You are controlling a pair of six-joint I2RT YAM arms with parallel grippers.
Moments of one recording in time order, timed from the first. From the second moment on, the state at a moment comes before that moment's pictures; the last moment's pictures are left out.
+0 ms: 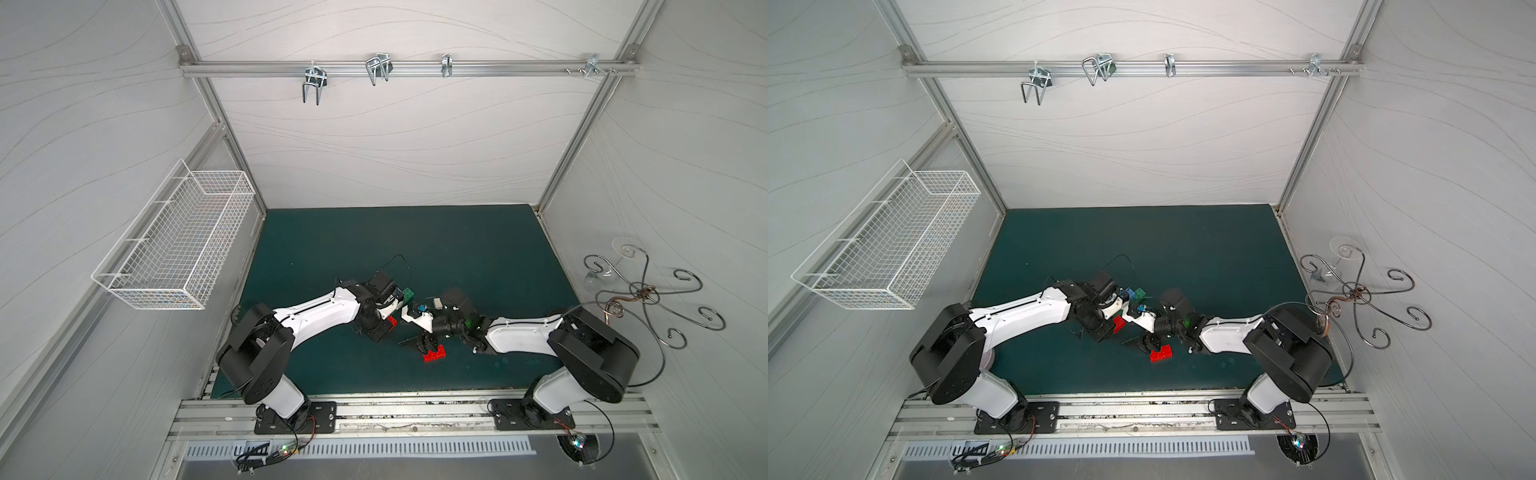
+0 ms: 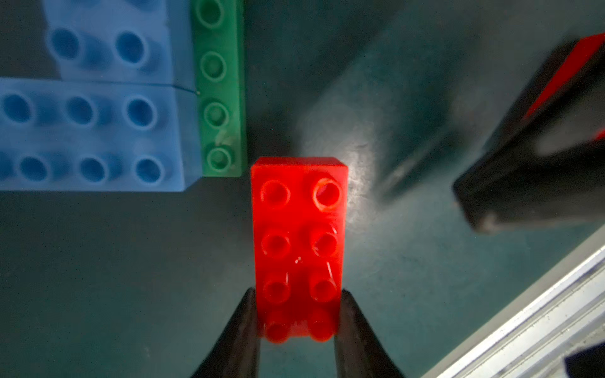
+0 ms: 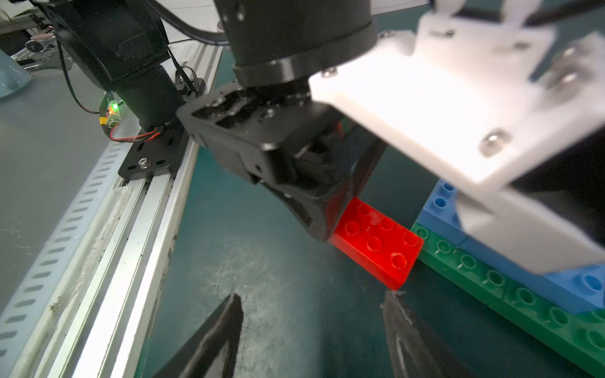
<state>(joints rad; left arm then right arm) -0.70 1.56 0.96 -0.78 0.11 0.04 0.86 1.55 0.53 0.45 -0.65 -0.29</state>
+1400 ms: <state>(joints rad) -0.69 1.60 0.97 -0.74 0.10 0.05 0.84 1.76 0.56 0.73 -0.61 -0.27</state>
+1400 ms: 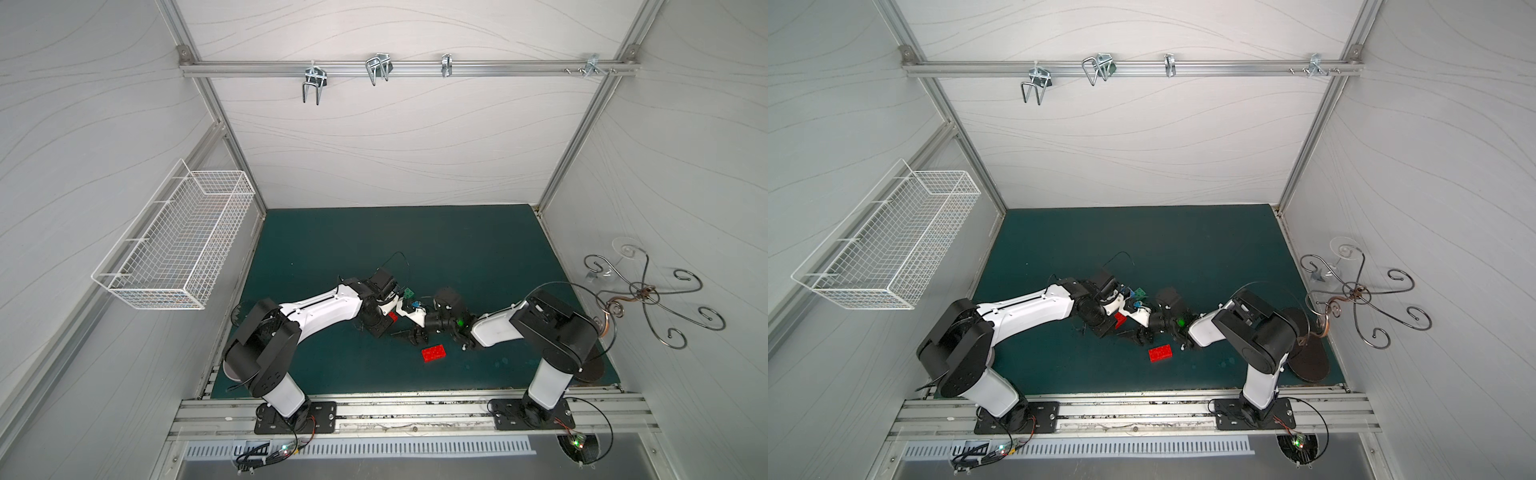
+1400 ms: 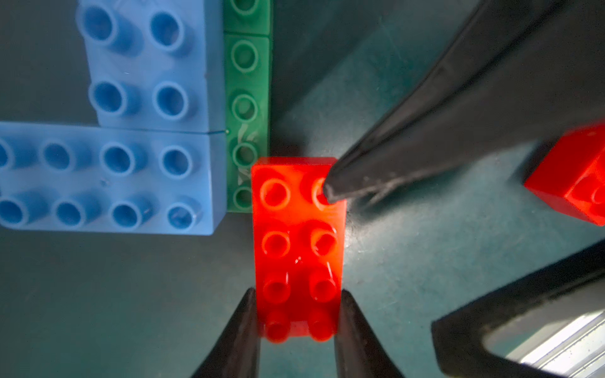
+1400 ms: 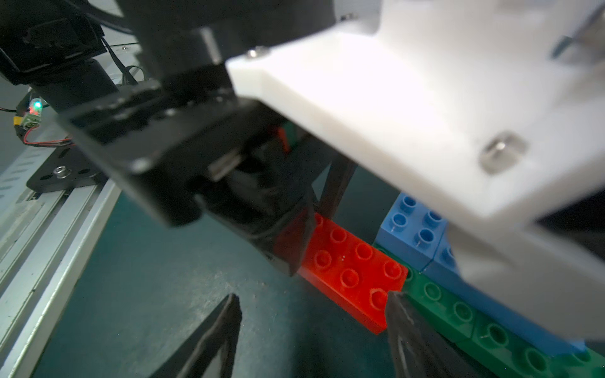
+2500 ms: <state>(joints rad) -0.63 1.55 1.01 -0.82 0.18 0.11 0.82 1.77 0.59 0.79 -0.67 -0.16</state>
